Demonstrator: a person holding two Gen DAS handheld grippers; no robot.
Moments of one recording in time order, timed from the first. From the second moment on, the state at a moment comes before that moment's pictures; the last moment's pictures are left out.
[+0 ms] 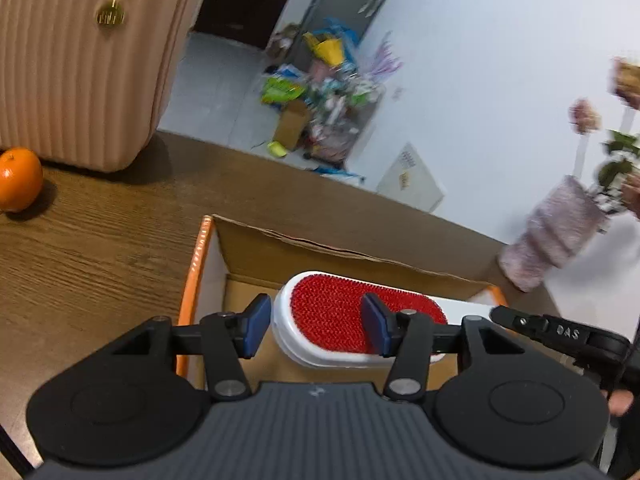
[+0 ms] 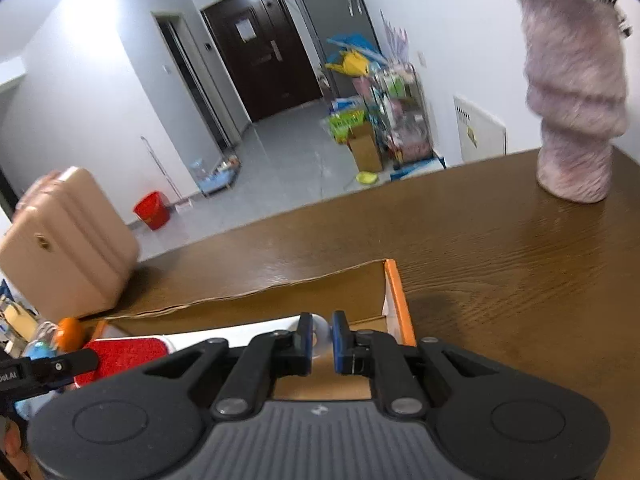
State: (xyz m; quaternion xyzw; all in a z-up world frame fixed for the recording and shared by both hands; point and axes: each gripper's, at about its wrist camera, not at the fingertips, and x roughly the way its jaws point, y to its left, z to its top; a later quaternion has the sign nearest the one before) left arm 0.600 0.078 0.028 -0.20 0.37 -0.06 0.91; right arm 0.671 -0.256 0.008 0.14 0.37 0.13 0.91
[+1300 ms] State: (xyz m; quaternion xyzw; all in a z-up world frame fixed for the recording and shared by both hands) left arm 0.295 0.058 0.086 0.01 0.25 -0.03 0.97; right arm 0.347 -0.293 0.107 -0.01 0.20 0.20 0.96
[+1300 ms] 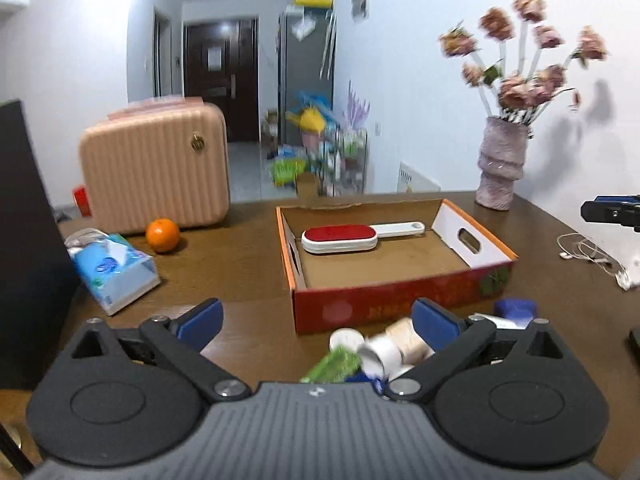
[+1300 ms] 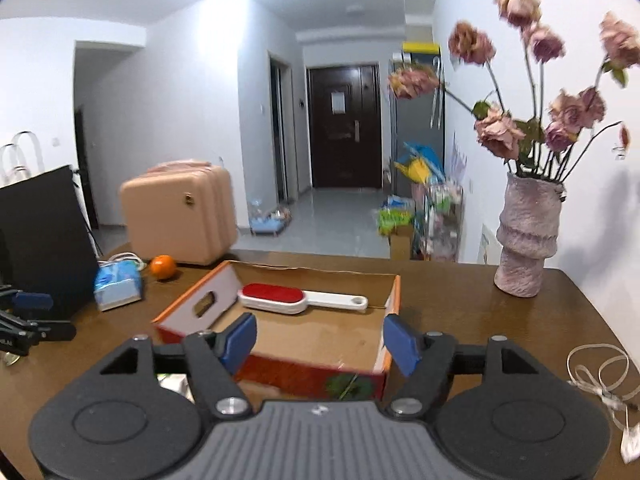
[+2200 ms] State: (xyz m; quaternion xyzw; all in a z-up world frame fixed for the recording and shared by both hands) left arm 0.146 0.017 -0.016 0.00 0.25 -0.04 0.97; right arm 0.174 -0.241 -0.029 0.01 0.21 0.17 0.96
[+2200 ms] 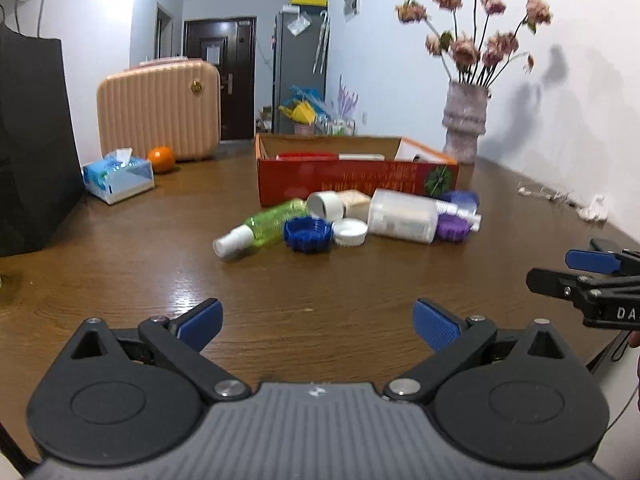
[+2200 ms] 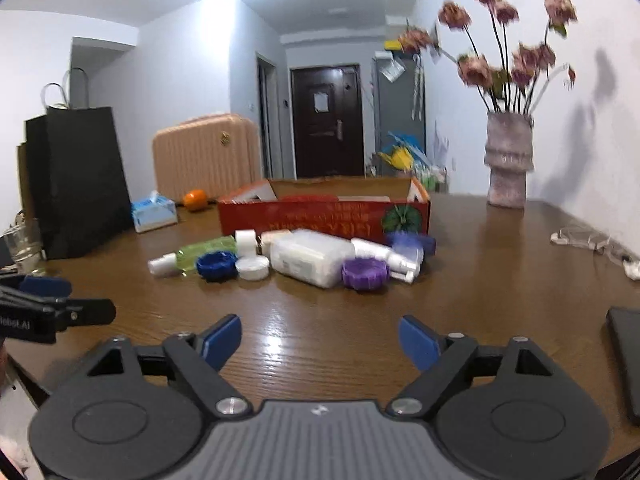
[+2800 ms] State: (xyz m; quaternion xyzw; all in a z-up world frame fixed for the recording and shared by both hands) left arm 0.306 0.011 -0.040 -0.02 0.30 -0.03 0.95; right arm 0.288 -0.202 -0.033 0.03 0.28 0.23 0.93
